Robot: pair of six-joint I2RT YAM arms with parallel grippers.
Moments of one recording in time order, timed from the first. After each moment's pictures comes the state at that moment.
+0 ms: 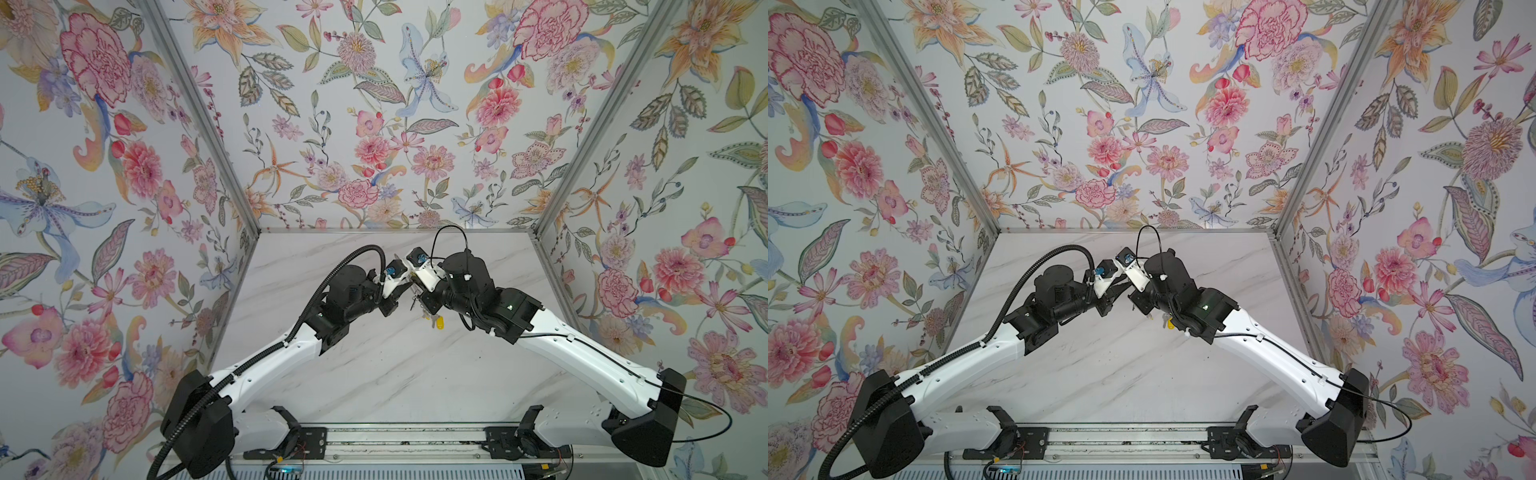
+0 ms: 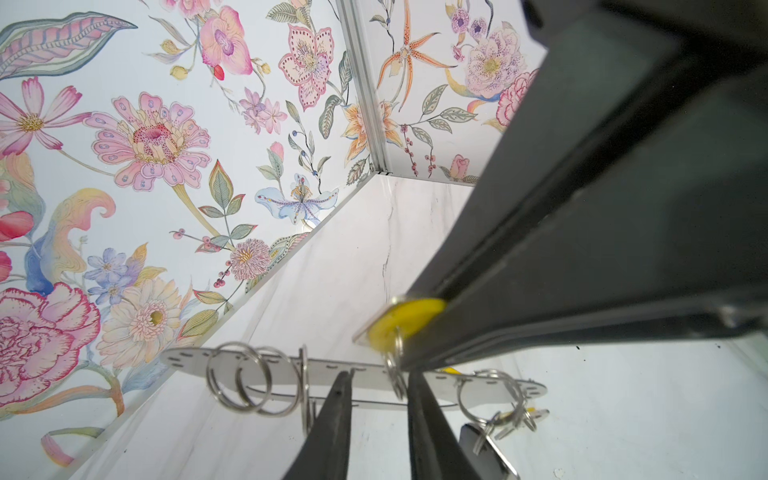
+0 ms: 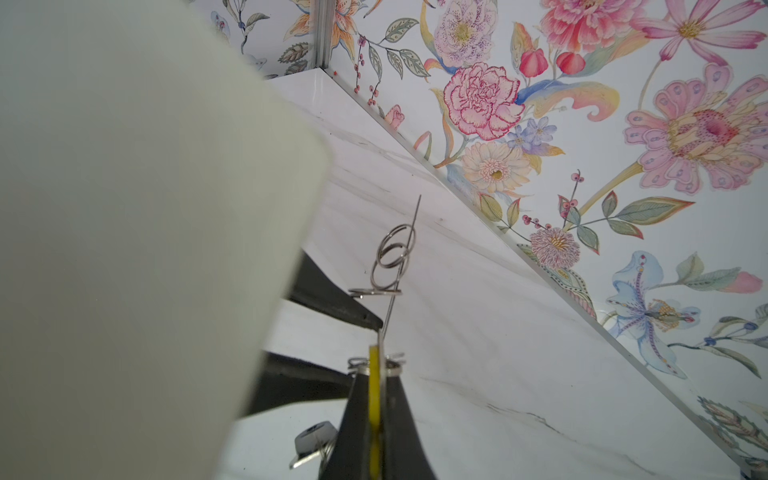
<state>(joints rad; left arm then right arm) -0.70 1.28 0.93 0.14 0.24 0.27 0.88 1.31 1.31 -0.49 0.16 -0.21</state>
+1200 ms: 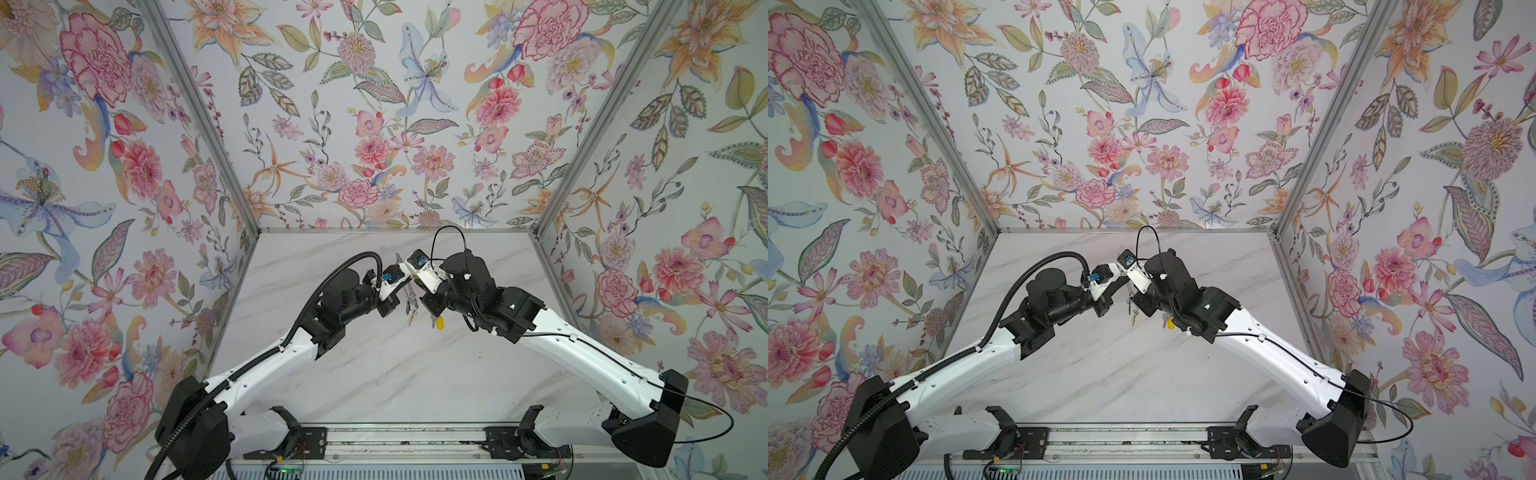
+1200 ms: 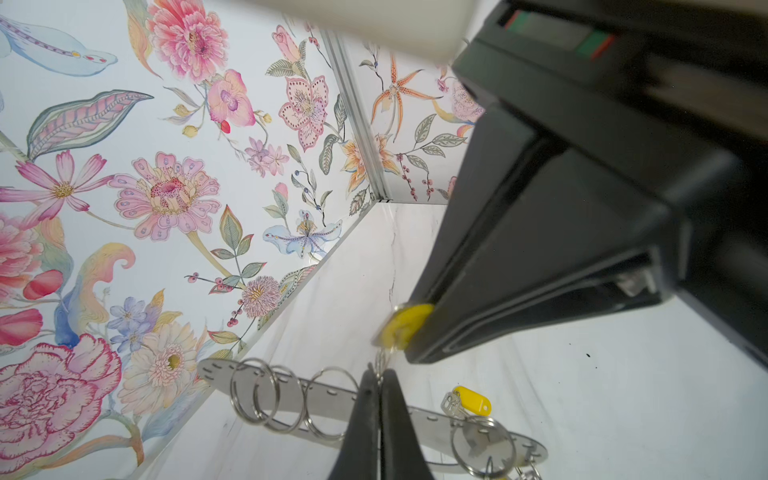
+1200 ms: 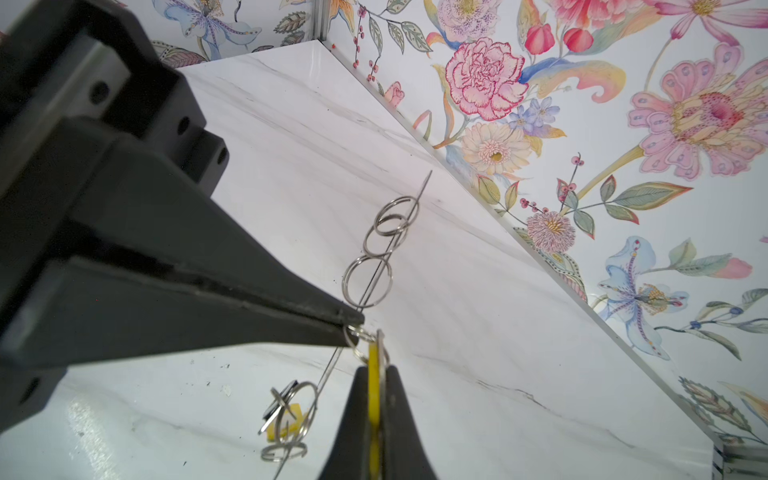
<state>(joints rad) -0.69 1.24 0.88 0.22 0.30 0.36 0.86 1.30 1.32 -0.57 0.16 -0.22</state>
